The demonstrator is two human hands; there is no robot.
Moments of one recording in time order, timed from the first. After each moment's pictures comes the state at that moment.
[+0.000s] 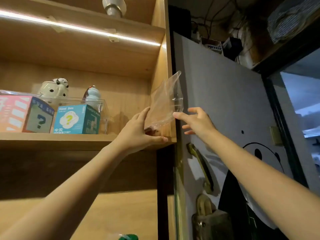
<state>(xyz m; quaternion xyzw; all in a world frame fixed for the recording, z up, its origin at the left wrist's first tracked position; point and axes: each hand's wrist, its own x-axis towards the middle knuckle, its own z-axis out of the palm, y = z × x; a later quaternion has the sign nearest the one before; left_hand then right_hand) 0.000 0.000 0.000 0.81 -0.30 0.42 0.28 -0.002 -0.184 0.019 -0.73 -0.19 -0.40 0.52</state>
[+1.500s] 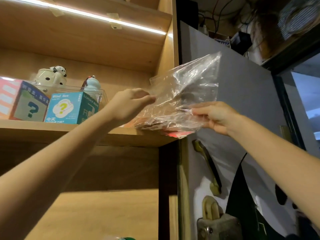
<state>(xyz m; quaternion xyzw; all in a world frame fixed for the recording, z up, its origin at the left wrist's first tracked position) -0.010 0.016 0.031 0.77 -0.33 0.47 0.26 0.023 -0.210 0.040 -0.68 -0.22 -0.30 0.63</state>
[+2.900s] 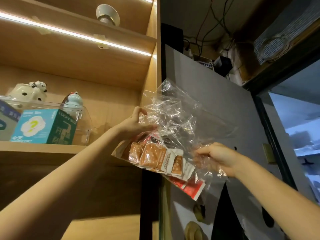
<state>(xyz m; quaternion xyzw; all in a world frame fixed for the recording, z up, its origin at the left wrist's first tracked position) 0.069 -0.032 0.071 0.80 -0.36 0.30 0.38 0.037 -0.271 0.003 -0.71 -0.19 -0.20 0.64</state>
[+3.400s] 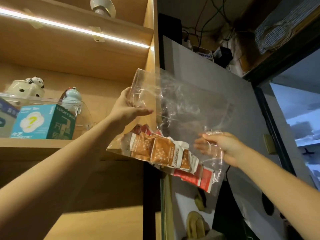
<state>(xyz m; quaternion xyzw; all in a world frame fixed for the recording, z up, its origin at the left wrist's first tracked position) 0.049 -0.030 0.069 0.63 -0.38 0.38 0.56 0.035 -0.278 0.001 -0.61 -0.20 -0.26 0.72</state>
